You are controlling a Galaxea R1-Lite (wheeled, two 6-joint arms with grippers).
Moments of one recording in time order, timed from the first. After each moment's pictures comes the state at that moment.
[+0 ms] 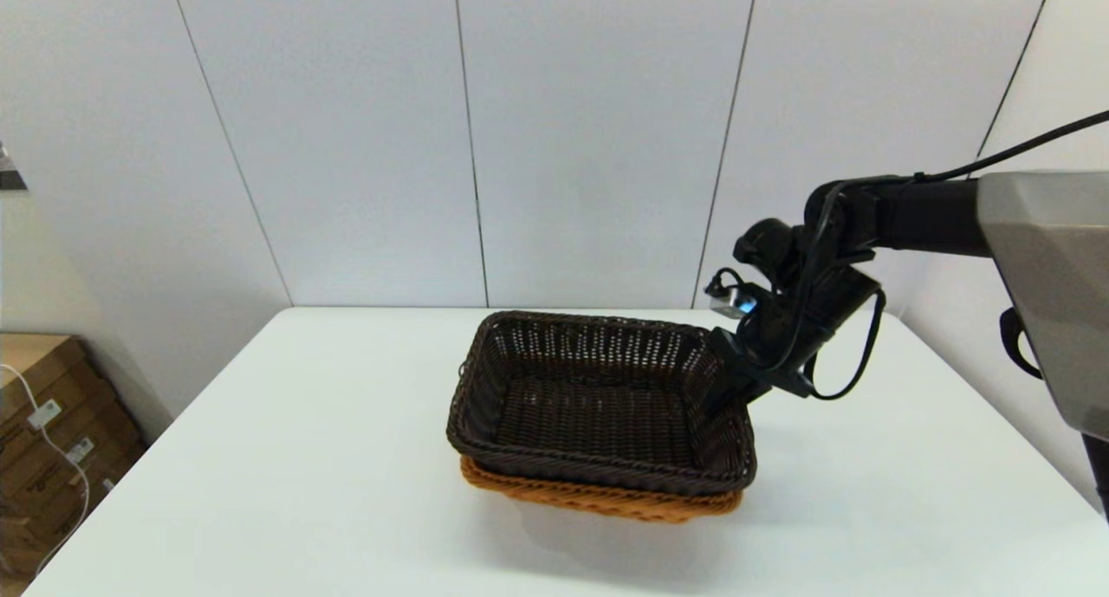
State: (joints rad) left arm 0.00 0.00 0.00 0.01 0.00 0.03; right arm 0.24 2.30 -1.95 1.13 0.51 0.19
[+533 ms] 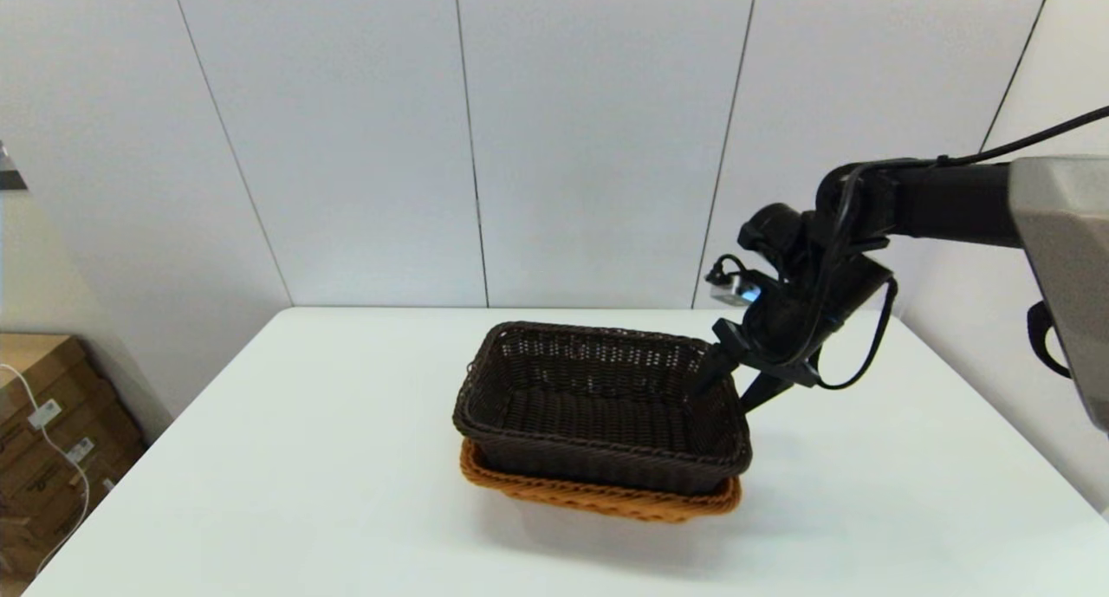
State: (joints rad) left arm 0.00 0.00 0.00 0.01 0.00 0.03; right arm 0.25 2.25 -1.95 1.14 0.48 0.14
